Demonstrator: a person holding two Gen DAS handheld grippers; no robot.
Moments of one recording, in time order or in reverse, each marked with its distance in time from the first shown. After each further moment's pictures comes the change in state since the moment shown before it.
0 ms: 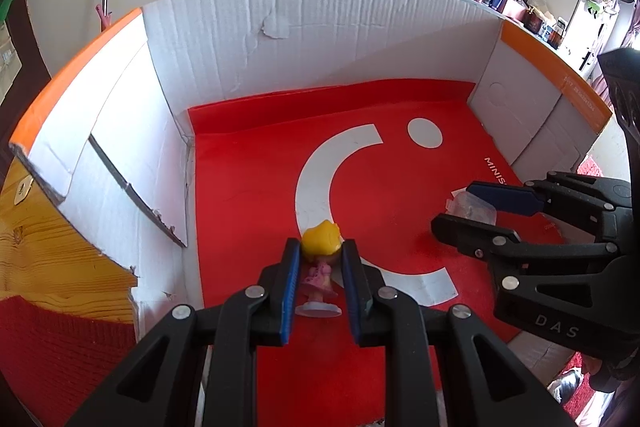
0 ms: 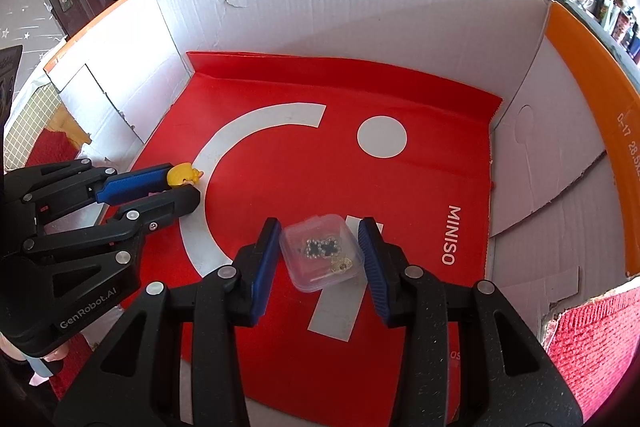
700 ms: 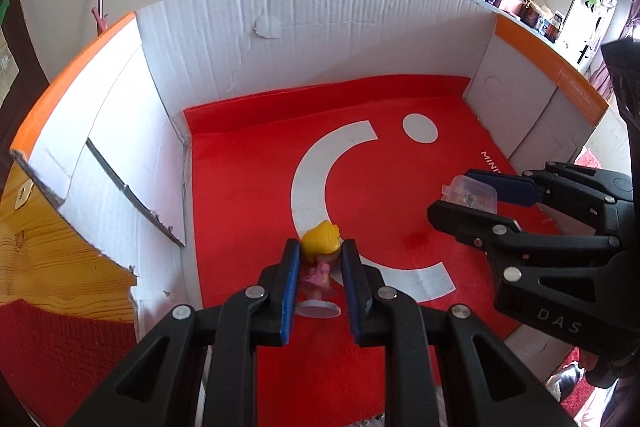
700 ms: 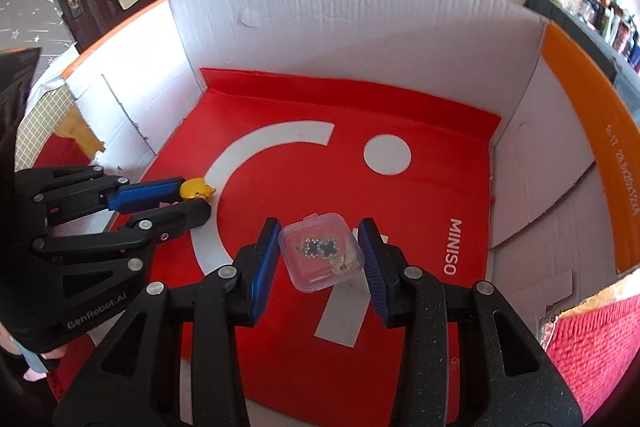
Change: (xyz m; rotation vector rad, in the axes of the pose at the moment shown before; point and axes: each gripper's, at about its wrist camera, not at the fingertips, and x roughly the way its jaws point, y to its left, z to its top) left arm 0.001 -0.007 -0.003 0.020 0.007 0.006; right arm -0.002 0.007 -0.007 -0.008 -0.057 0.011
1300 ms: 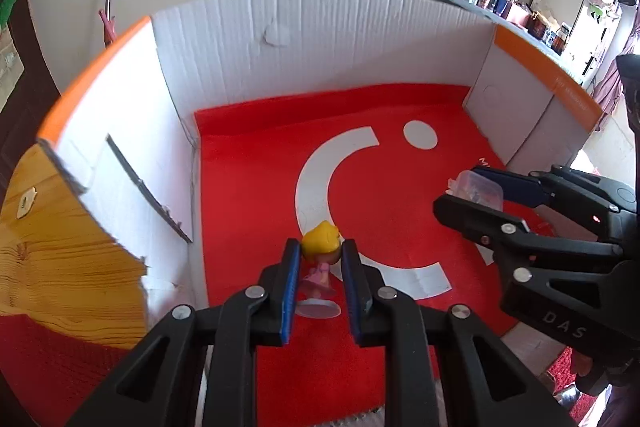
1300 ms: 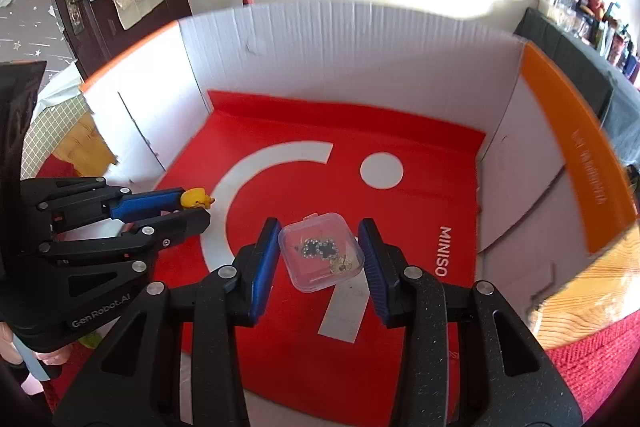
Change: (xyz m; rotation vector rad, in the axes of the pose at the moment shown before) left arm 0.010 0.007 0.016 -0.027 -0.021 0.008; right arm 0.003 0.004 0.011 -0.007 -0.095 -0.005
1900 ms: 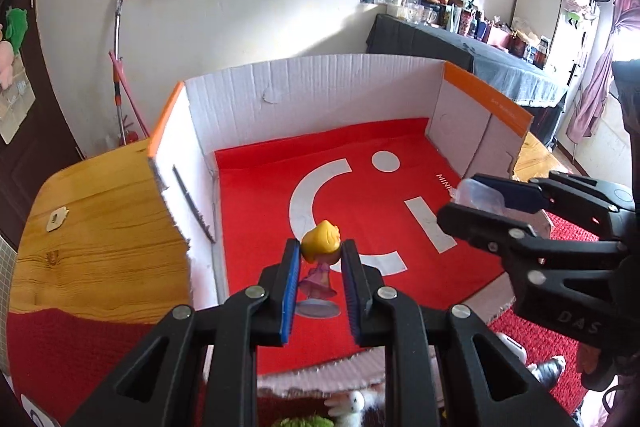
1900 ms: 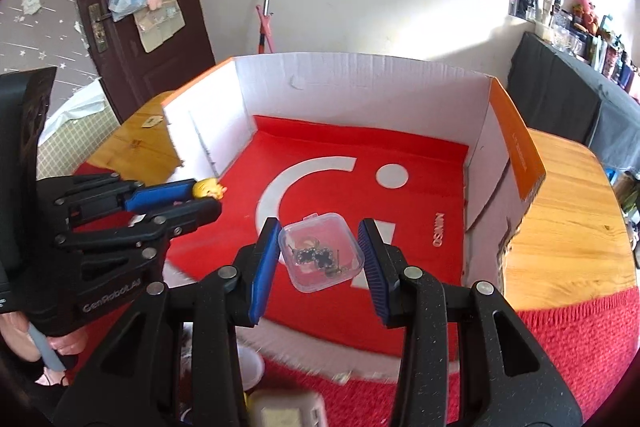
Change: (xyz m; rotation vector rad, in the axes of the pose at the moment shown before) left arm -0.061 -0.016 -0.016 0.049 -0.157 0.008; right arm -0.061 0.019 -0.018 -0.010 -0.121 0.022
